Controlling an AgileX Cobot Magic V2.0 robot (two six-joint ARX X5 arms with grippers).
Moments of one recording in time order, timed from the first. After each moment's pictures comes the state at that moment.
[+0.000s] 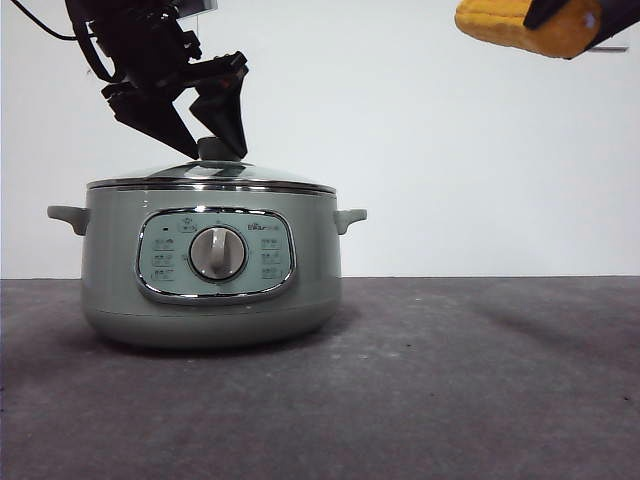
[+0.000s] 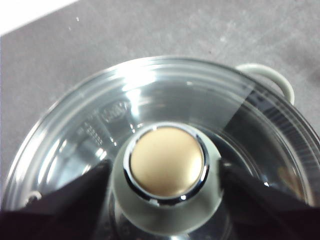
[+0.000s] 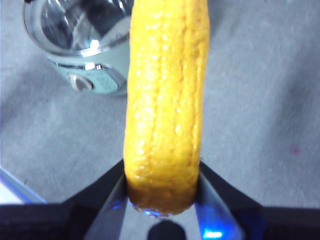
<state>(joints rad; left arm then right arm) -0.39 1.60 1.34 -0.41 0.06 0.14 0.36 1.04 1.13 -0.89 -0.31 0.00</state>
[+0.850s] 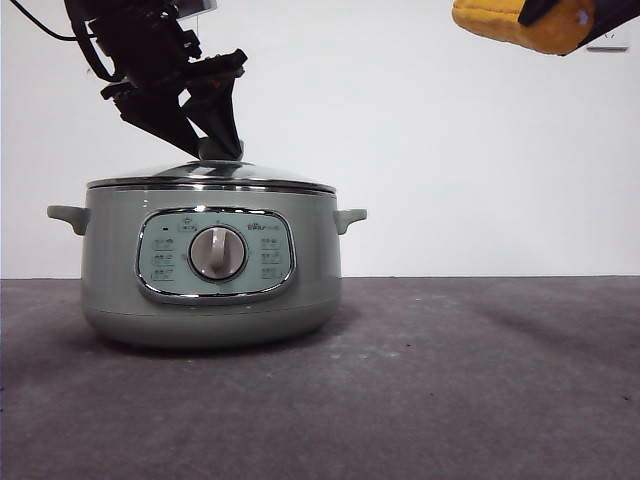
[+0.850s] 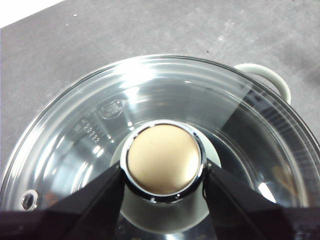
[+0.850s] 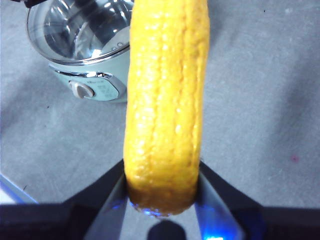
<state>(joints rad) -0.38 1.59 1.34 -0.41 0.08 0.12 0.36 1.04 1.13 -0.87 -0.31 0.00</state>
